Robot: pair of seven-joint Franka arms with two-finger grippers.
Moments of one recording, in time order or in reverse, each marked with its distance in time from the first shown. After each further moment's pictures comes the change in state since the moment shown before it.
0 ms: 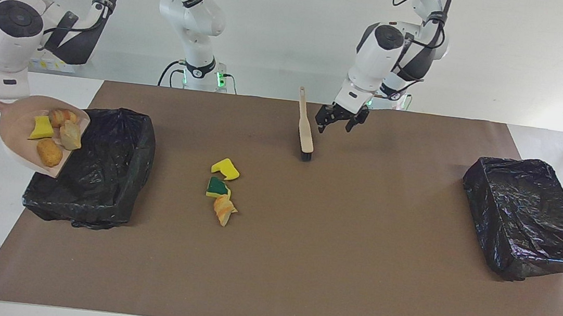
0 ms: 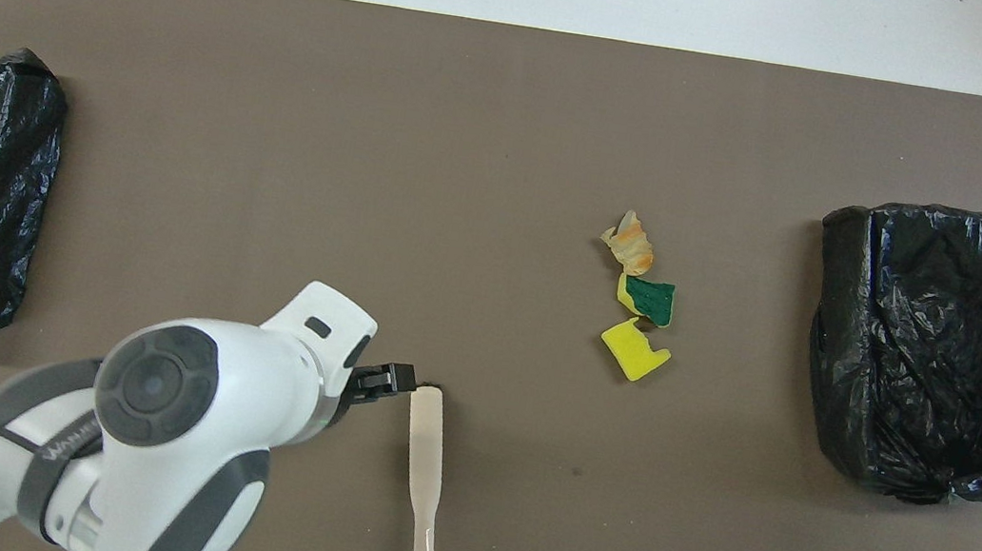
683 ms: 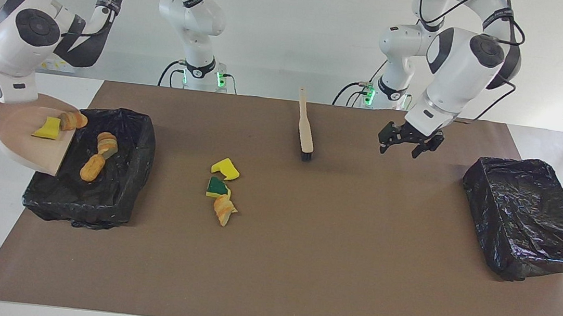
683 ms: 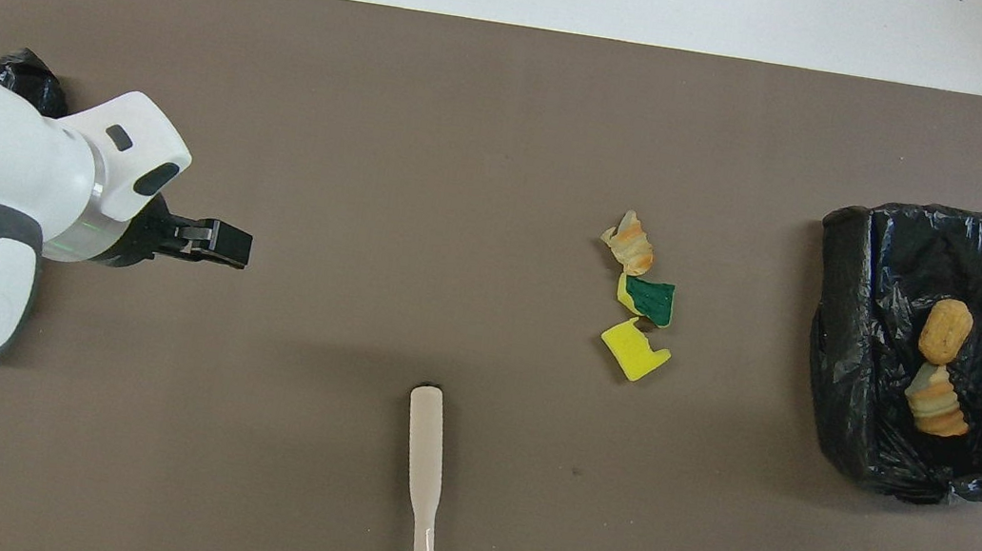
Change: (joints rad) left arm 0.305 0.103 0.004 0.306 0.118 -0.292 0.493; right arm 0.033 -0.003 0.008 -0.004 -0.132 0.002 -0.002
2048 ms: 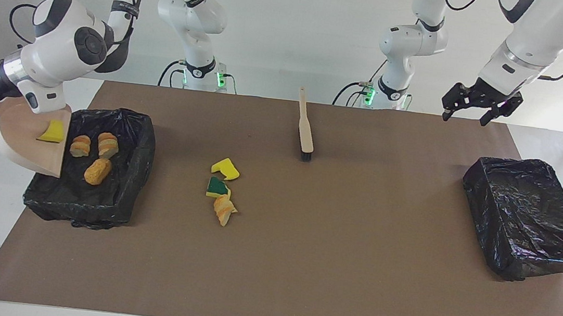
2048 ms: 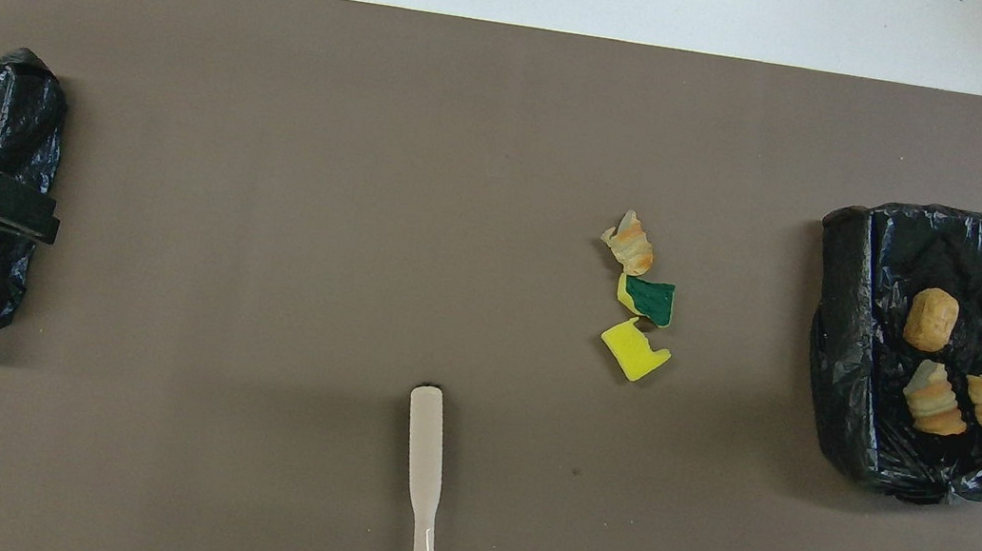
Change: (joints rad) left arm -0.058 0.004 0.193 0.324 0.105 -0.382 0.094; right arm 0.140 -0.009 0.003 -0.014 -0.272 -0.080 0.055
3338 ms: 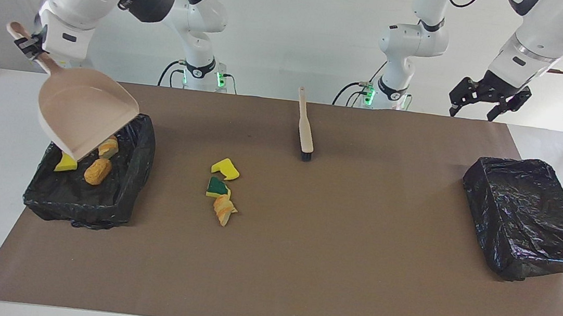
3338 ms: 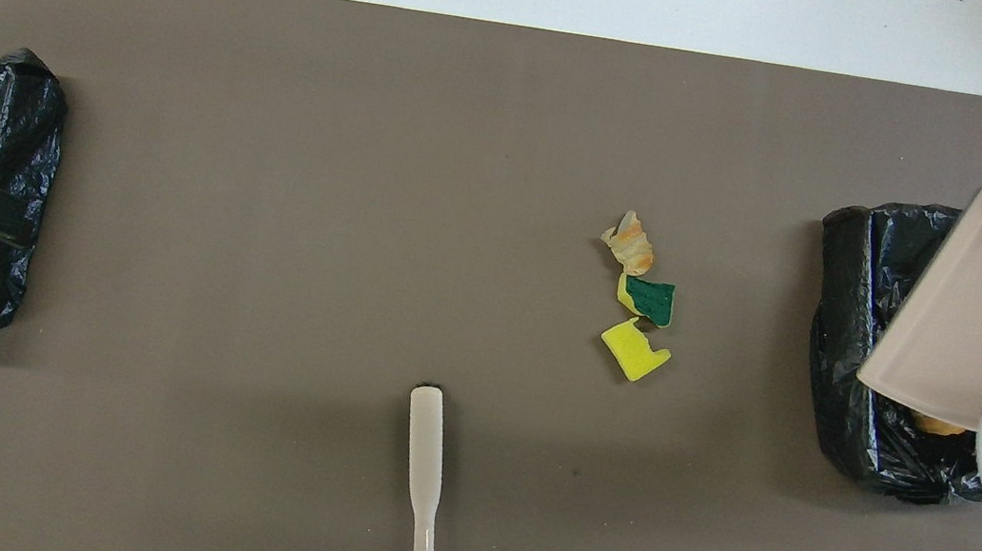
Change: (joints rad) left arm -0.069 -0.020 0.087 -0.003 0.004 -0.010 0.008; right arm 0.168 -0.114 0.120 0.188 0.594 -0.591 0.572
